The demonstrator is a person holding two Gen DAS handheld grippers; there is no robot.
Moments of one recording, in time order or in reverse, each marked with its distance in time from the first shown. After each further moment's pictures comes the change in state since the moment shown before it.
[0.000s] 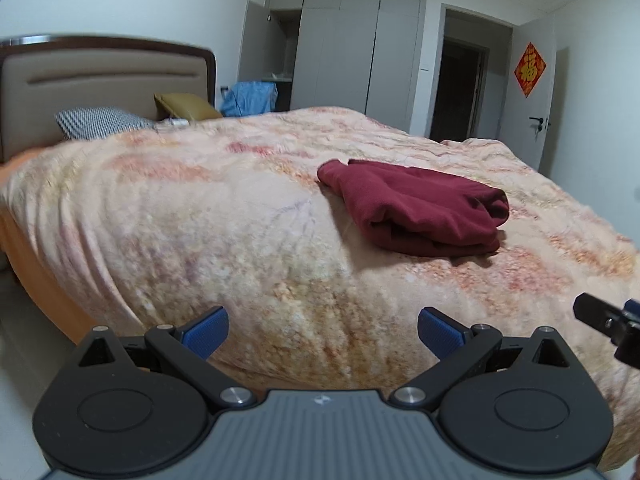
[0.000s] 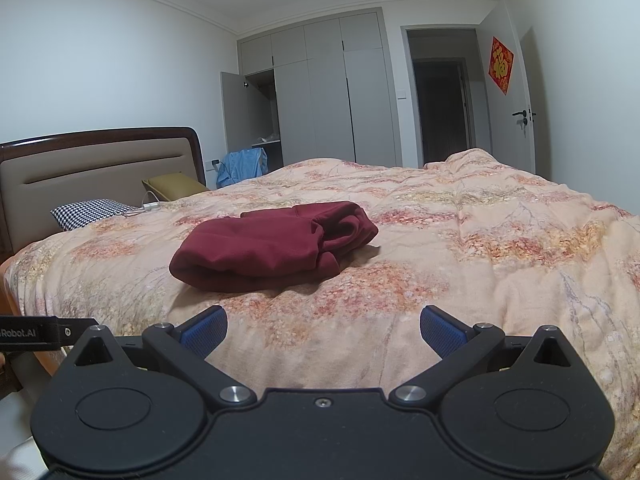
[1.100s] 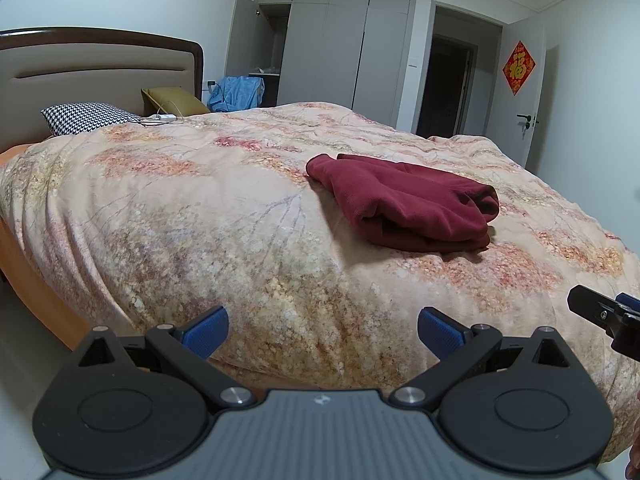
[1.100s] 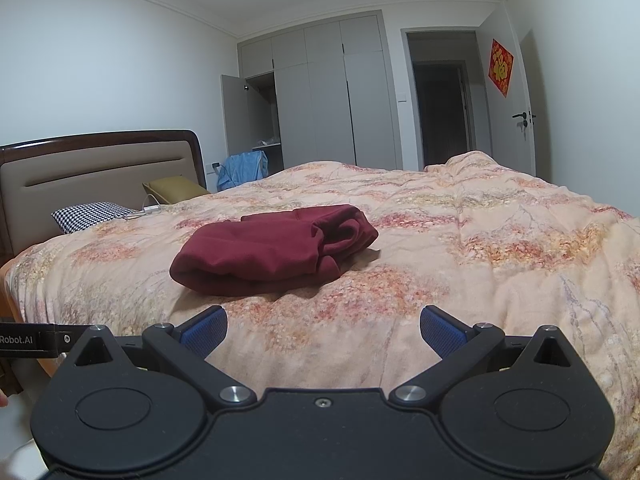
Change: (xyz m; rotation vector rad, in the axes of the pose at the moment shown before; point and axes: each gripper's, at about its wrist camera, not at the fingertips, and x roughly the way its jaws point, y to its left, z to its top) left arm 0.005 0.010 0.001 -0.016 0.027 -0.066; right arm 0.000 0.000 0.002 0.001 -0.006 0.000
